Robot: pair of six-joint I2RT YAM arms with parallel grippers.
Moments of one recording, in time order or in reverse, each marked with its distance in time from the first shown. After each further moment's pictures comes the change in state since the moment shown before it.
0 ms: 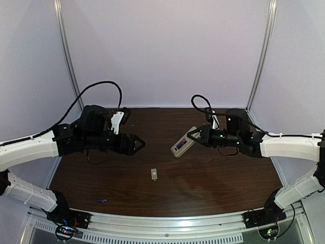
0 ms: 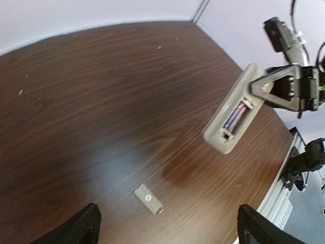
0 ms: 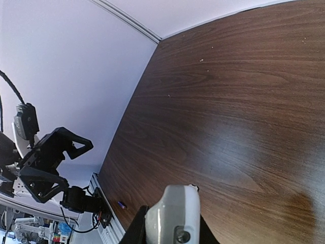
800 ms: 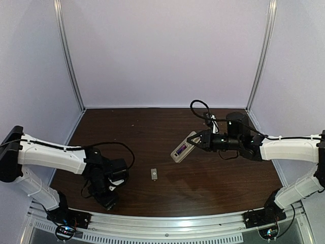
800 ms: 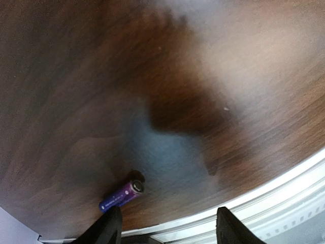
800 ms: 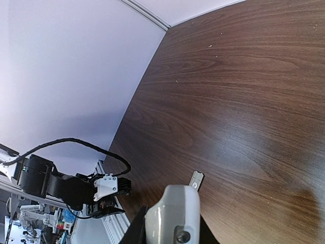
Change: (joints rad) left arm -0.233 0.240 -0.134 -0.772 -0.048 -0.076; right arm -0.012 -0.009 -0.065 0.033 -0.076 -0.010
